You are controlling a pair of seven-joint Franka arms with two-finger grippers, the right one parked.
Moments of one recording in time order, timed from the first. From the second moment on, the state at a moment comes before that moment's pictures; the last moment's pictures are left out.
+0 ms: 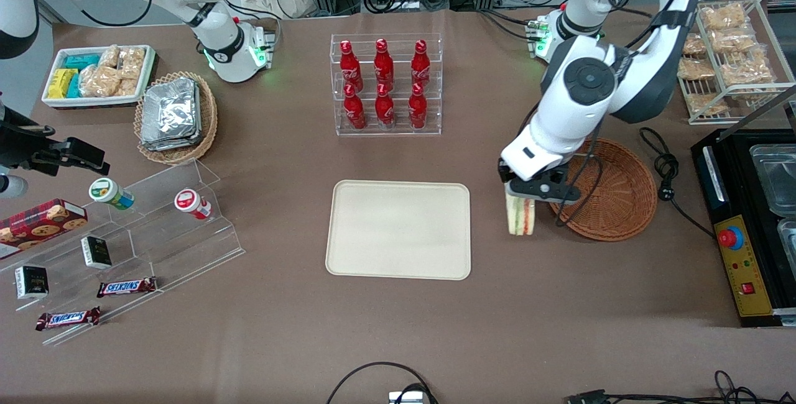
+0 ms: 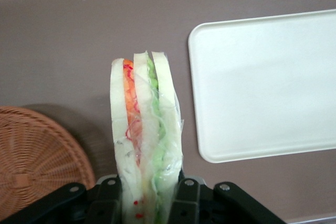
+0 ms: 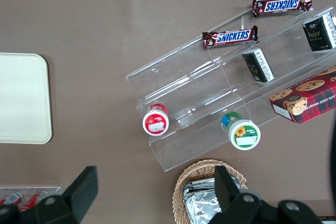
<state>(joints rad) -0.32 0.19 -0.16 -1.90 0.03 2.16 -0.34</state>
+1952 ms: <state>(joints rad) -0.52 0.72 -0.17 -1.54 0.10 2.29 -0.50</state>
